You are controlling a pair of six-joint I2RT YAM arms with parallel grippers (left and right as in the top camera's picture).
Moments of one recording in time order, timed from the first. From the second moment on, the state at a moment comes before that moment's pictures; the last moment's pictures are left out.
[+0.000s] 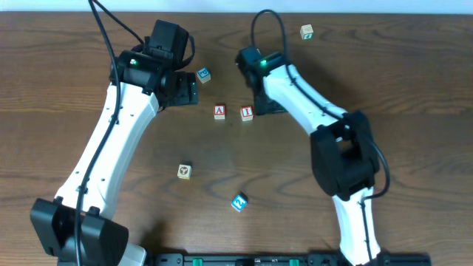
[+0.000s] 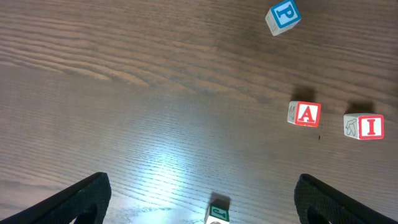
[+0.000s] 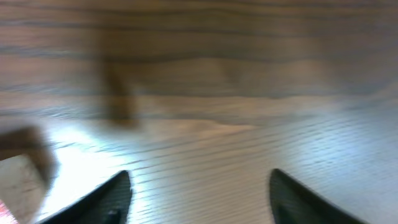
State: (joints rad) left arm -0.30 1.68 1.64 -1.19 -0.21 -0.38; right arm 0.47 2.26 1.85 -1.16 0.38 0.54
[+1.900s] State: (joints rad) left arm -0.47 1.84 1.08 -0.27 -0.08 -0.30; right arm 0.22 1.63 1.82 -1.43 0.36 0.50
